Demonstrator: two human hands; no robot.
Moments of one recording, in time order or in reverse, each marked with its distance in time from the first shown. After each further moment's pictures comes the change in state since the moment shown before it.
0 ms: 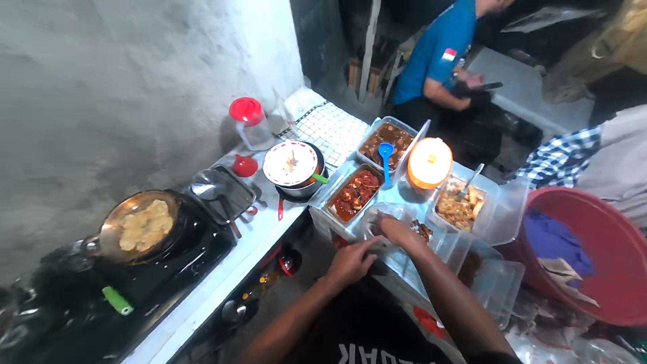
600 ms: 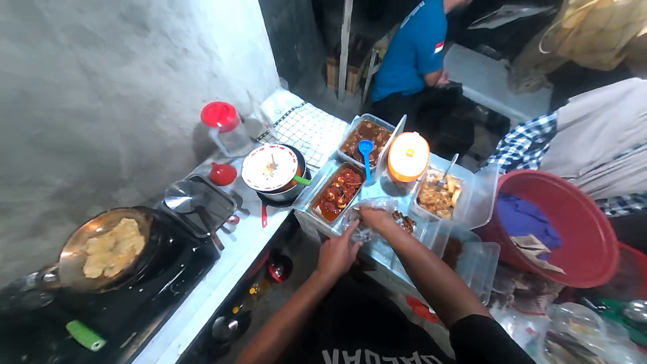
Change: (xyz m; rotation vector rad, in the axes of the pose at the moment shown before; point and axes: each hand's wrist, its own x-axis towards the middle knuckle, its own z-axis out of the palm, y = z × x) left_hand 0.018 0.022 -0.012 0.183 -0.010 -0.246; right_hand 0.014 -0.009 -0.010 -0.067 0.003 0.148
